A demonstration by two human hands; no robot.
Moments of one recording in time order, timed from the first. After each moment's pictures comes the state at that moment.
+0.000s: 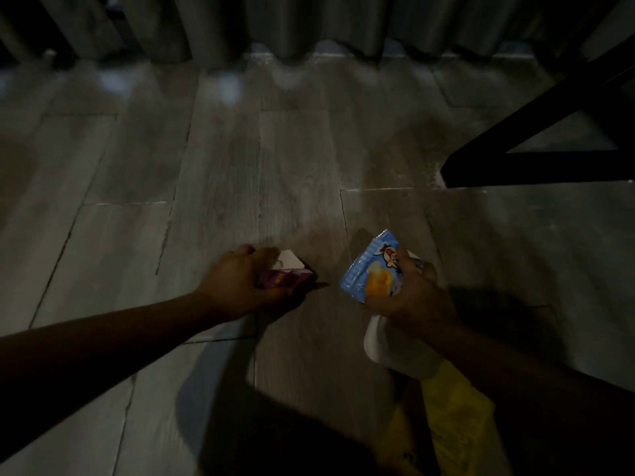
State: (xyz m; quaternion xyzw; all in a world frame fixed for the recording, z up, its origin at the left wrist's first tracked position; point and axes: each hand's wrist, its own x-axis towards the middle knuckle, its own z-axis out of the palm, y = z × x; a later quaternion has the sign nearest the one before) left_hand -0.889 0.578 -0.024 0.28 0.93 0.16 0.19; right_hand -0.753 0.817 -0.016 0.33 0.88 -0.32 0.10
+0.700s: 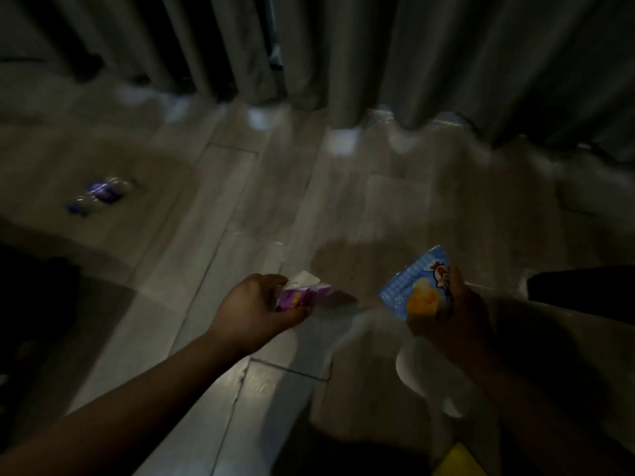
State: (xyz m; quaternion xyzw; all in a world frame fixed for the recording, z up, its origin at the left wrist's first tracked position) left_hand -0.920 0.488 0.155 0.02 0.94 0.31 0.16; right_hand -0.879 0.769 0.158 0.25 0.89 -0.36 0.14
